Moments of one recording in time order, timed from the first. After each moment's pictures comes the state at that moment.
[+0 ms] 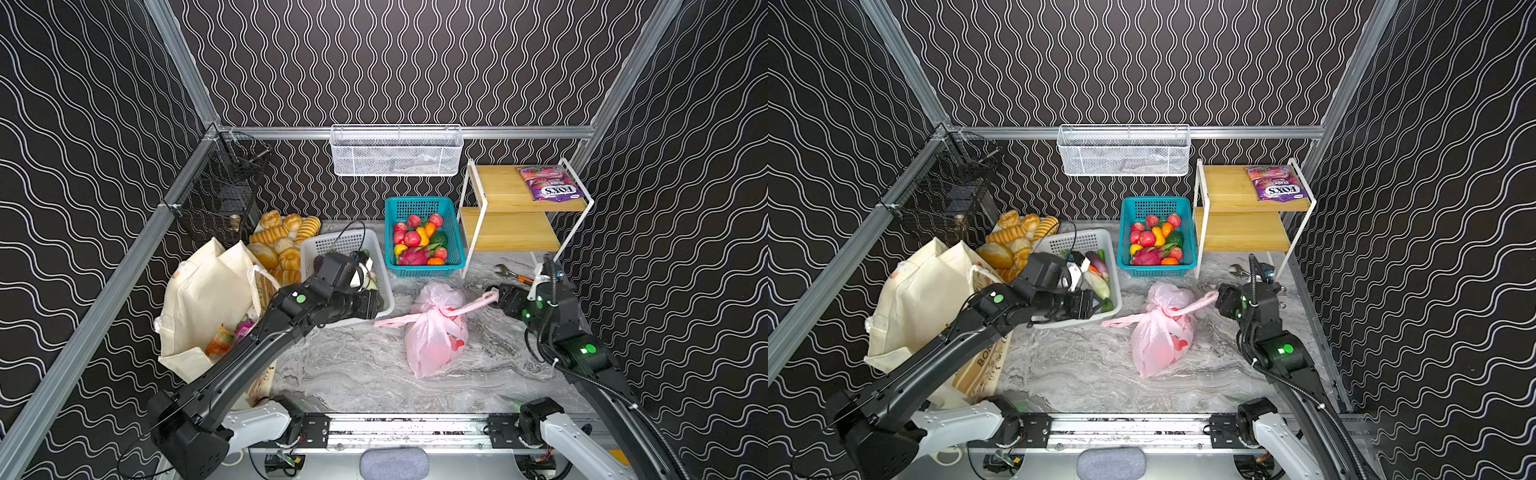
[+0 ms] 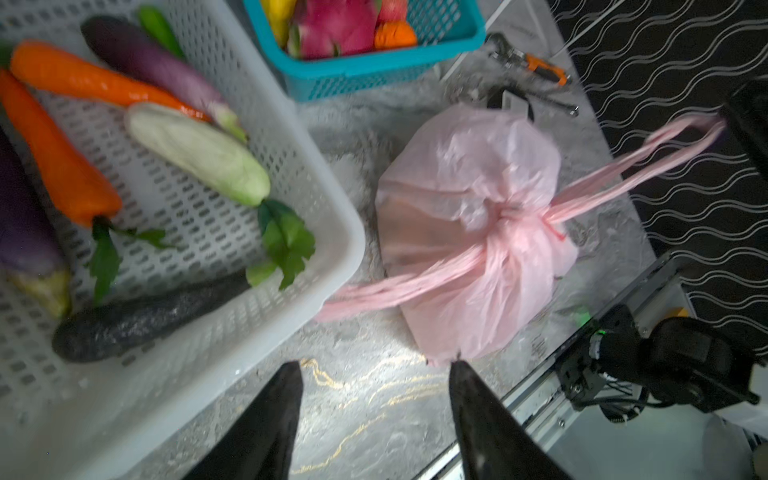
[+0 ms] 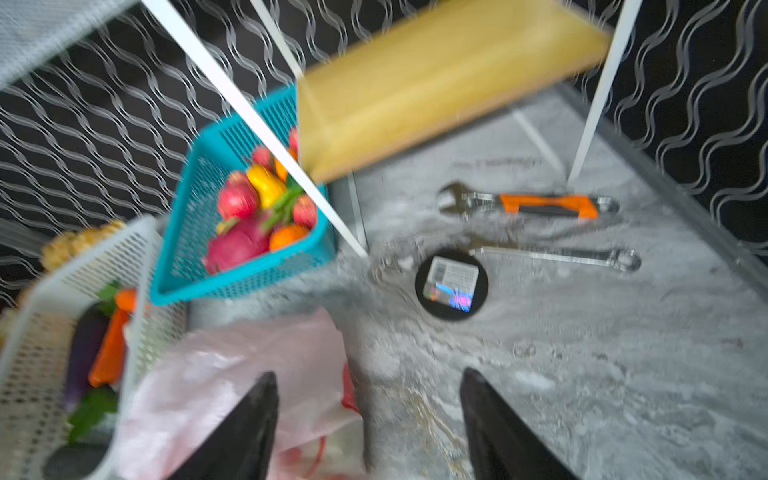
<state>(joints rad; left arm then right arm) -0.63 1.22 1.21 -0.81 0.13 -0.36 0.30 0.74 0.79 -0.54 0.23 0.51</state>
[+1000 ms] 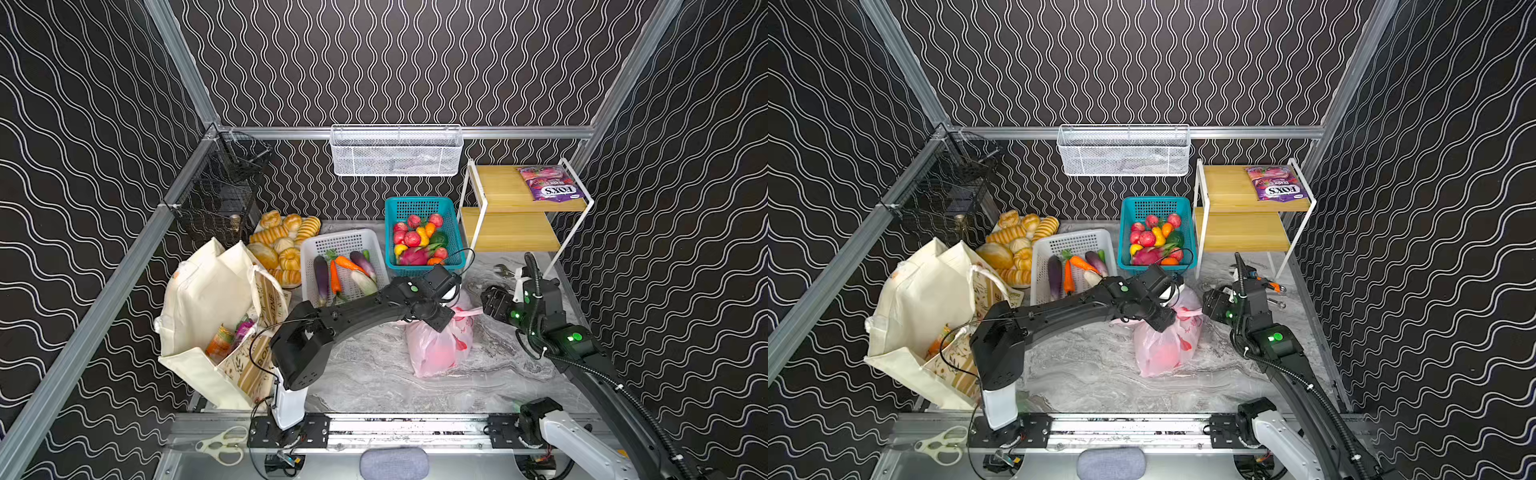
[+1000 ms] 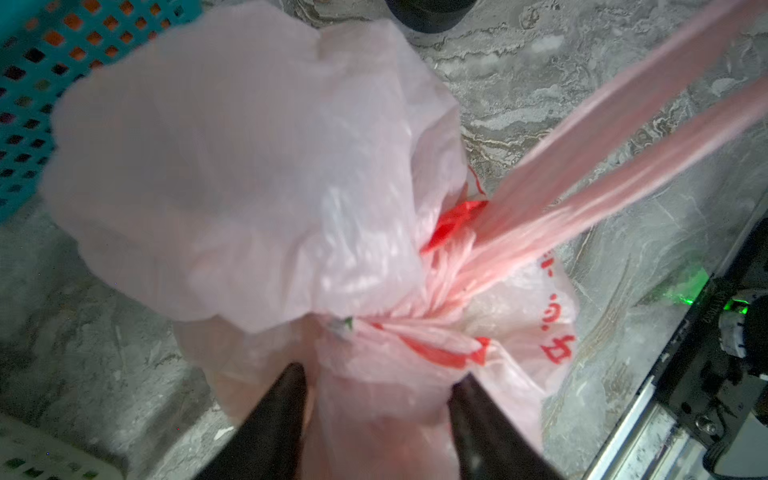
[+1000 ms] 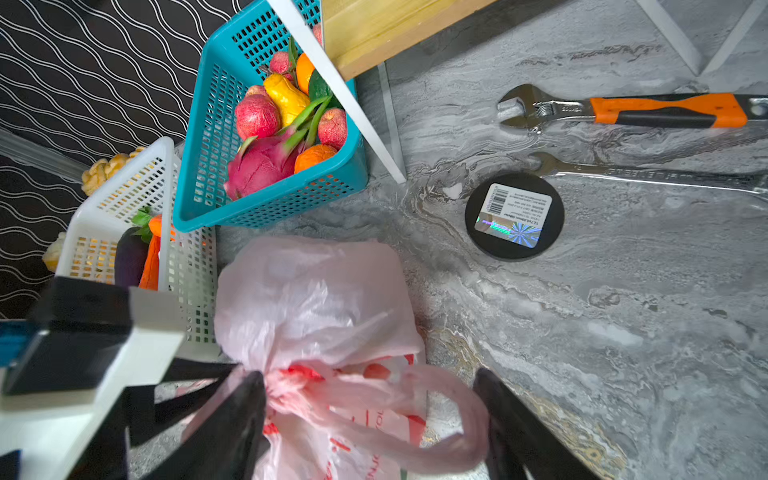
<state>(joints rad) -0.97 1.88 1.55 -0.67 0.03 -0.17 0.30 0.84 0.76 -0.57 0.02 0.56</state>
